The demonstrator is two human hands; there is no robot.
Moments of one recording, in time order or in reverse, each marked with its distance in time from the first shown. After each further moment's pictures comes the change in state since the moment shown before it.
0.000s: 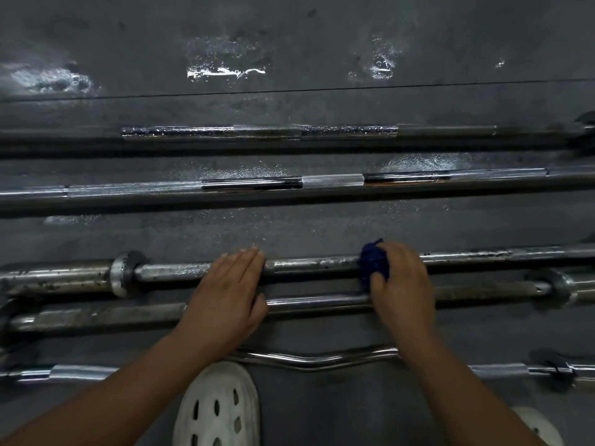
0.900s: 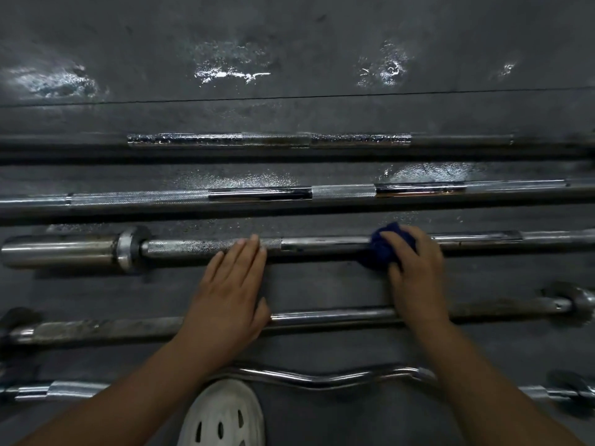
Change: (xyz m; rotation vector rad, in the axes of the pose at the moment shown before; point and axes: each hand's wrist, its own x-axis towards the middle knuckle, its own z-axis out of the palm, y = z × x) left_hand 0.013 -0.009 -0.004 0.056 0.031 -0.041; right_hand 0.044 0.013 0.007 -0.027 0.123 -0.173
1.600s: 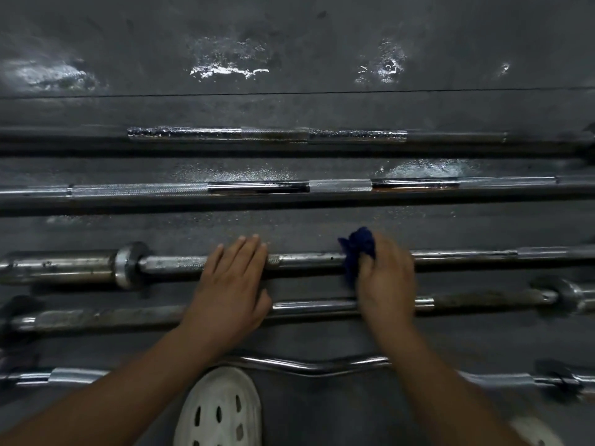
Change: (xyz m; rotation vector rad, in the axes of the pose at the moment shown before) left_hand 0.001 0.005 0.002 0.011 -0.054 -0.026; right_hand -0.017 -0.046 0.011 -0.013 -0.040 0.201
